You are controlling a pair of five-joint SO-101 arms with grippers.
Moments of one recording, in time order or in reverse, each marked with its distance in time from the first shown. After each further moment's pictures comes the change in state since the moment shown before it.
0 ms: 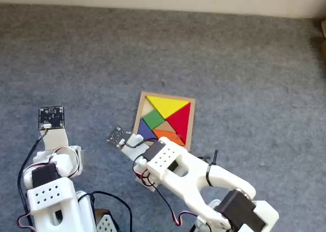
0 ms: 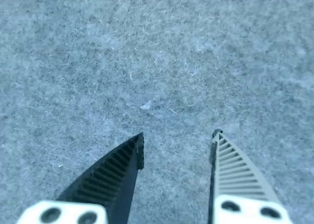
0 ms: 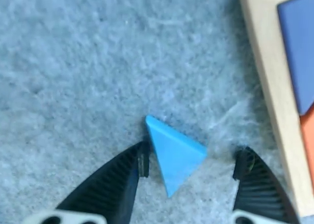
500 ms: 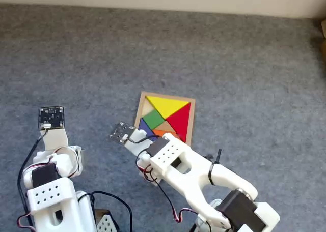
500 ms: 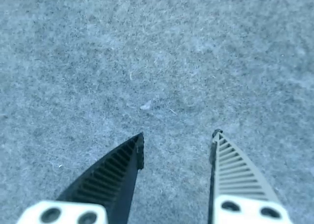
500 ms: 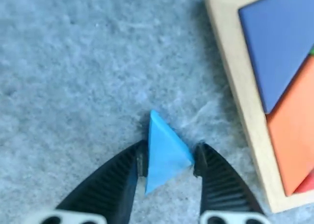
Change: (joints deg) left arm 0.0 0.0 0.0 0.0 0.0; right arm 1.1 0.4 -0.6 -0.5 3.3
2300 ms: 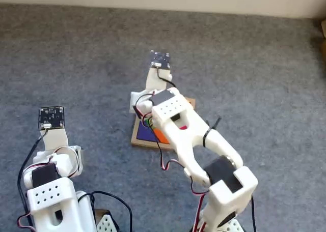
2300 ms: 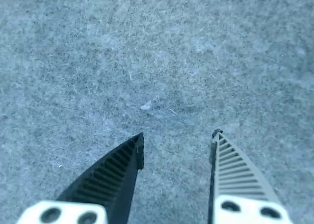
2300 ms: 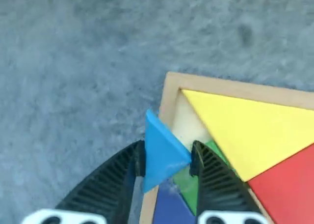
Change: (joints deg) left arm 0.0 0.0 0.0 0.0 0.0; right arm 14.9 17.7 -34.3 -10.4 -47.4
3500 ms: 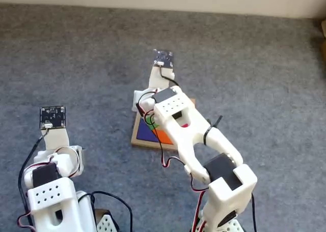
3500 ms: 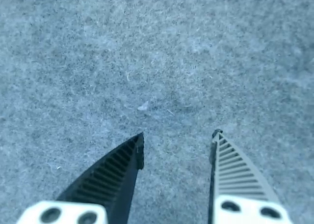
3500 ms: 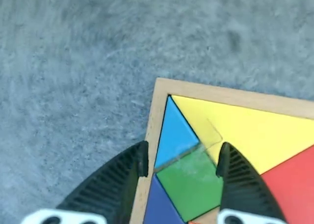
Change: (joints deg) left arm 0.6 0.0 0.0 0.0 0.0; right arm 1.1 0.8 -0.4 0.0 3.0
